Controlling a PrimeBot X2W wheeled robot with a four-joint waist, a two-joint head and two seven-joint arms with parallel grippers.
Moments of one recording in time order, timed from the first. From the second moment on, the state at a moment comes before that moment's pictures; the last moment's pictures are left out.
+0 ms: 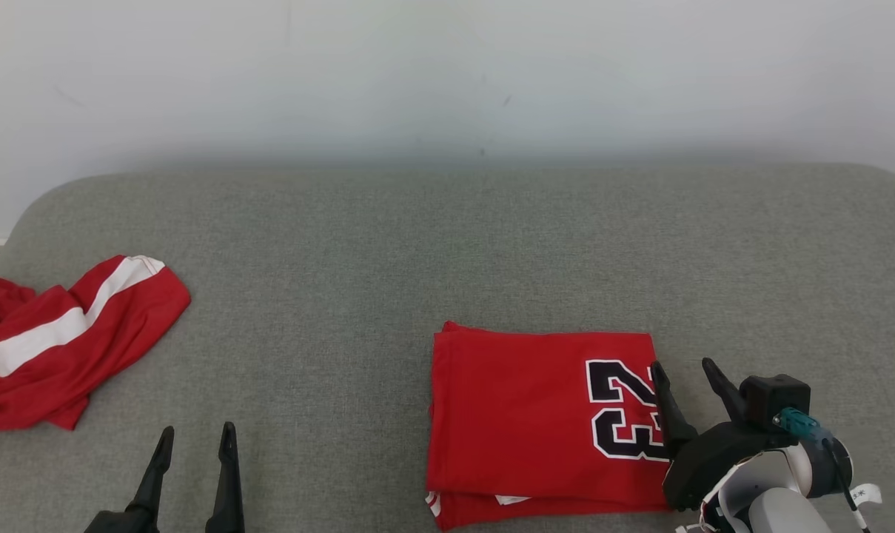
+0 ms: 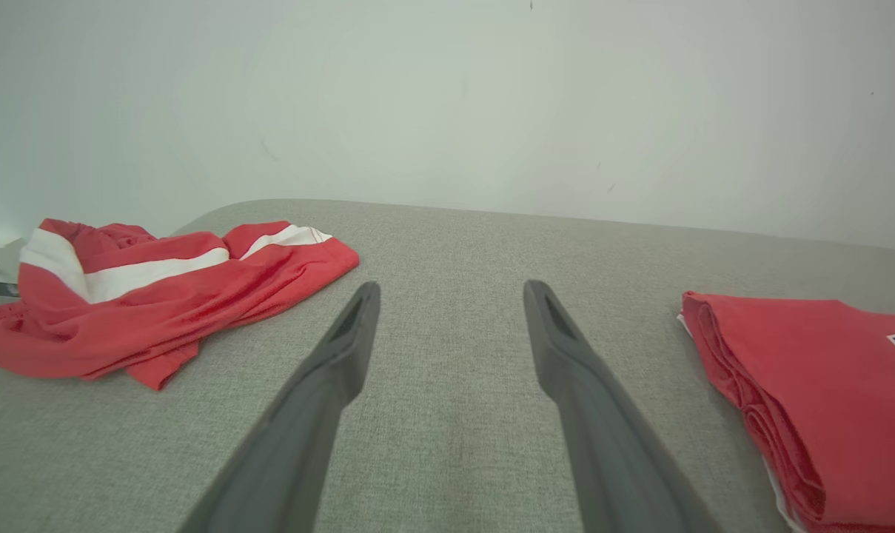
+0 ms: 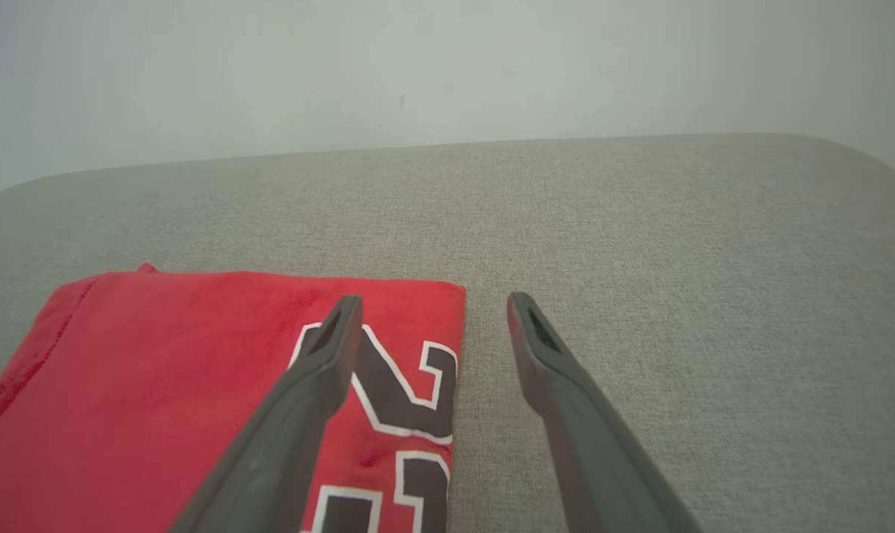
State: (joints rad) left arm 0.02 0.10 0.01 0.17 -0.21 -0.10 -0.26; right arm -0.26 -0.08 0.04 0.49 0.17 0.13 -0.06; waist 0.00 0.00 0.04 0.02
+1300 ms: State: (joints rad) left arm -0.09 0.10 -0.01 0.15 -0.21 -0.09 -0.26; right arm -0.70 -0.15 0.19 0.95 0.30 0.13 -0.15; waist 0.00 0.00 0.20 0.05
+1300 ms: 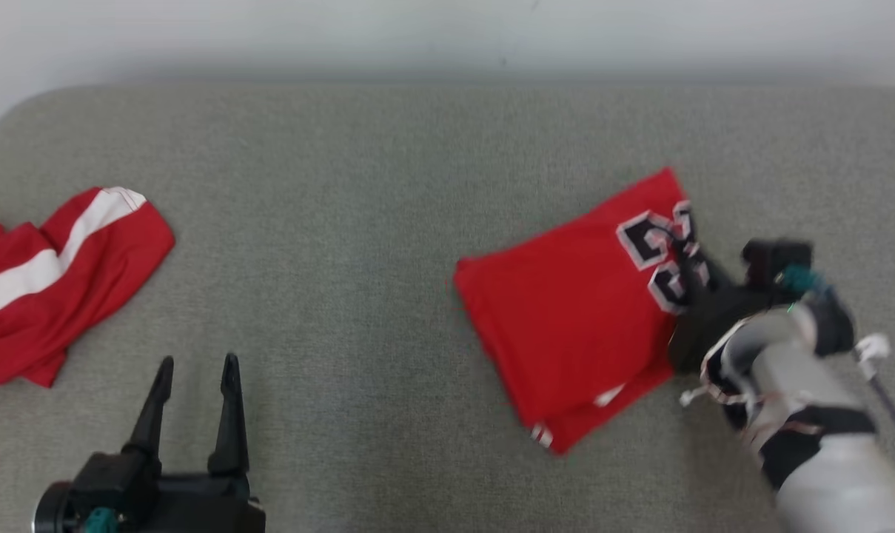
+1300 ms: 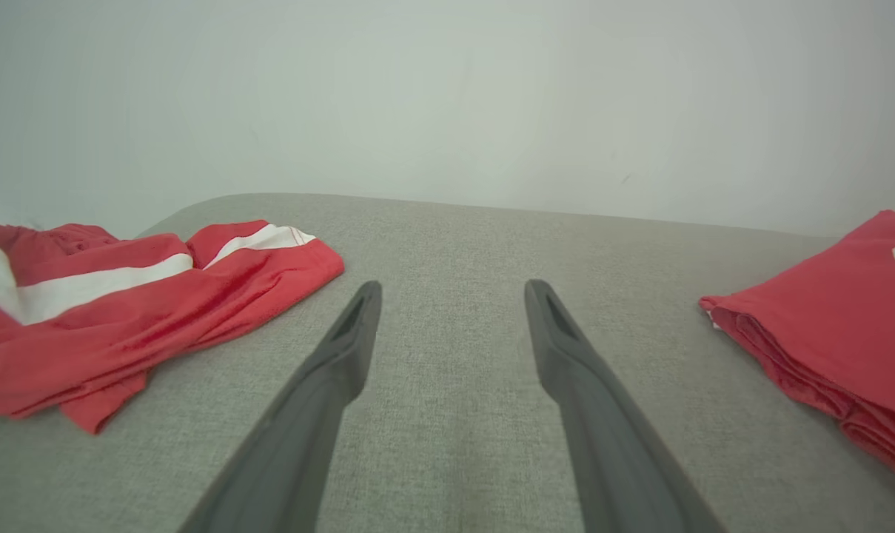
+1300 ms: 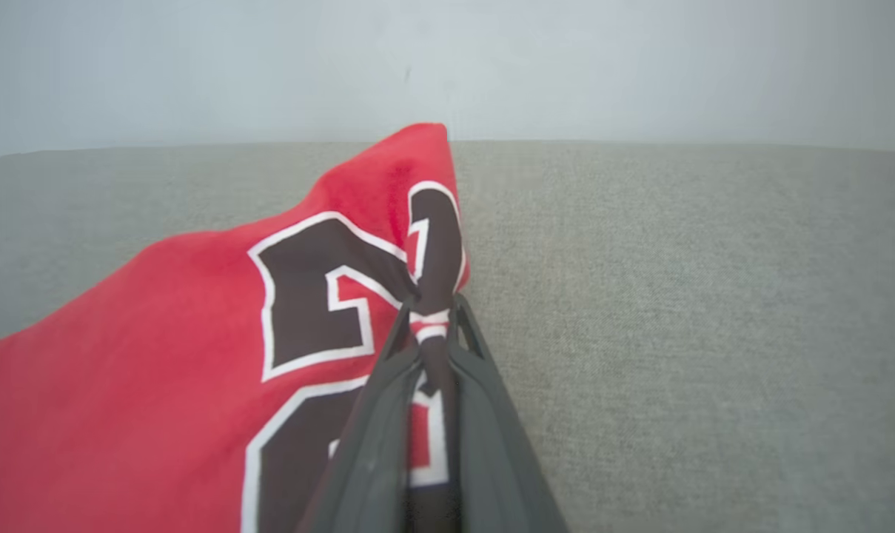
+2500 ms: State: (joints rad) left arm -0.19 0.24 0.04 -0.18 -0.17 -0.08 -0.19; right arm -1.26 -0.66 0.49 0.92 0.43 0.13 -0.04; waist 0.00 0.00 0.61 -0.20
